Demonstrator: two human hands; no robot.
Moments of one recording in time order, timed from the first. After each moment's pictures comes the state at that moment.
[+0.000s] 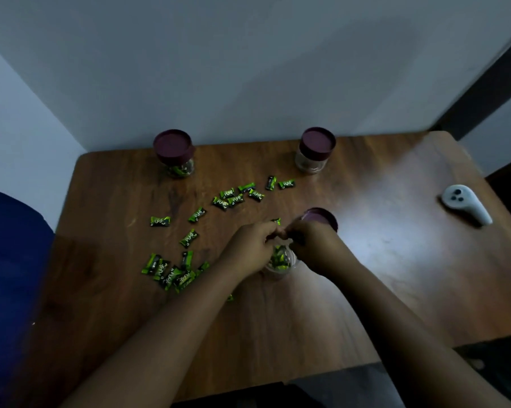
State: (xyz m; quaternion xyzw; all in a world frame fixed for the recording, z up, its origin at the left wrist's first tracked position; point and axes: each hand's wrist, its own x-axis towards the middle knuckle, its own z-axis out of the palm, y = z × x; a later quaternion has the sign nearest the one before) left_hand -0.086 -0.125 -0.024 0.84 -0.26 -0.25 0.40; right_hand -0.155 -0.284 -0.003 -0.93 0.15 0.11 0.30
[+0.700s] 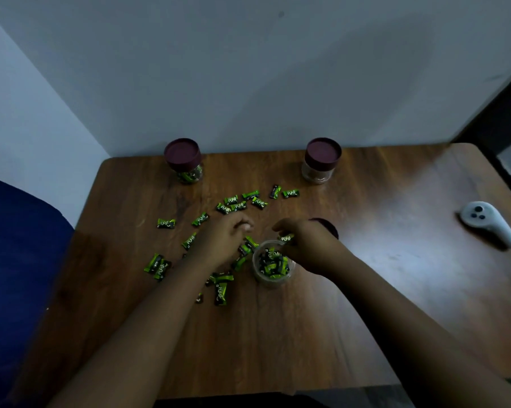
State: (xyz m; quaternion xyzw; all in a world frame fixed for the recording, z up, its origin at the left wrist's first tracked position) left_hand -0.063 -0.104 -0.018 0.90 -0.18 -0.17 0.37; right_hand -0.140 -0.311 0.009 -0.94 0.02 0.14 0.31
